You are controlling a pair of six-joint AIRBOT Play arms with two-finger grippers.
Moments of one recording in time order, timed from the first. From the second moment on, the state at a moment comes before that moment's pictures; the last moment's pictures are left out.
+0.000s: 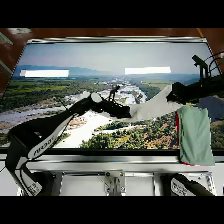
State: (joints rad) left arm -0.64 -1.90 1.45 0.46 -0.83 -1.30; right arm -0.18 -1.19 1.34 -1.00 1.52 1.44
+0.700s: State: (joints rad) left arm -0.55 -1.79 1.47 0.25 -0.75 -1.19; right arm 0.03 -1.10 1.34 -0.99 1.41 1.49
